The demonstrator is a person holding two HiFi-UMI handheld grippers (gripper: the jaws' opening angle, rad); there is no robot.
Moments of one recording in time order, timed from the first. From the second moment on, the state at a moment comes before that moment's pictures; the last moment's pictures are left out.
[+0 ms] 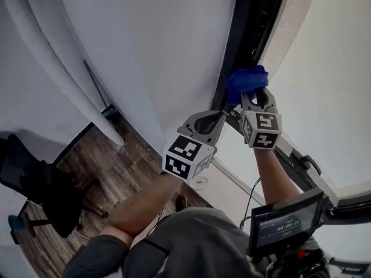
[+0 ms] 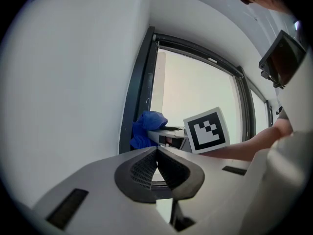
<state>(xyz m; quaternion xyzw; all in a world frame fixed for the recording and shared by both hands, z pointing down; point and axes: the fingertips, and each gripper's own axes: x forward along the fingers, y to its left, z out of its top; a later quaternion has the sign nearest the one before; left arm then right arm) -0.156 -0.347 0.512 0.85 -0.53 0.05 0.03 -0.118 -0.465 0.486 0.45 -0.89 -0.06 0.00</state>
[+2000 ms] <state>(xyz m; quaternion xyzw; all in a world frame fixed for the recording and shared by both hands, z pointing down) -0.114 -0.353 0.564 0.89 -0.44 0.06 0.06 -0.031 -0.398 0.584 0.50 -0.86 0.08 0.04</state>
